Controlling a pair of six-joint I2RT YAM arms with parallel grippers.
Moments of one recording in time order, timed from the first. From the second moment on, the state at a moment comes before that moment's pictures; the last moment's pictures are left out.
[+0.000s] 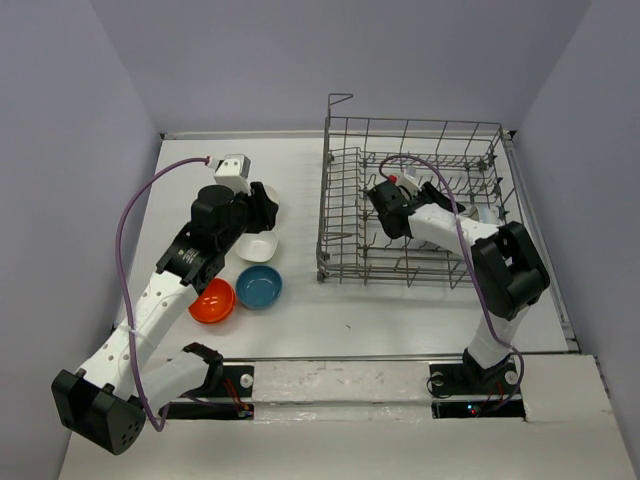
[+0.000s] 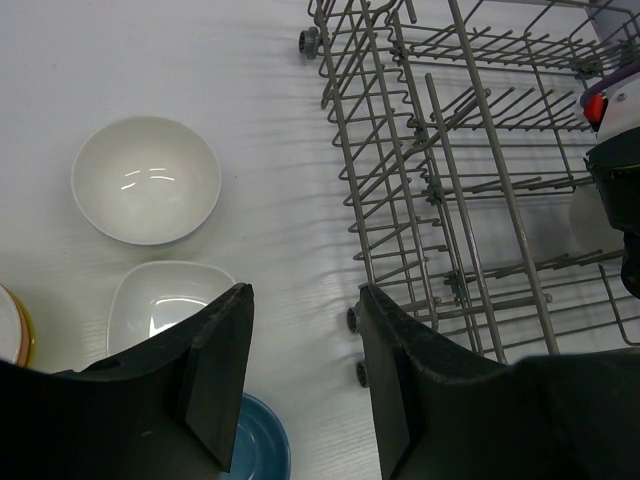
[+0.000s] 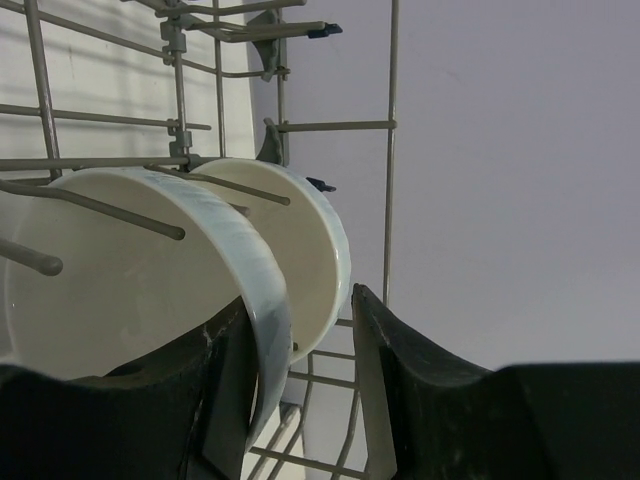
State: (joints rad) left arm -0.45 0.98 0.94 -0.30 -0.08 -0.35; right arm 0.54 1.80 1.21 -0.56 1.36 -0.18
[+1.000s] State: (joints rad) left arm -0.45 0.98 0.94 -0.30 -0.09 -0.35; right arm 0.54 1.73 1.33 -0.79 1.08 0.06
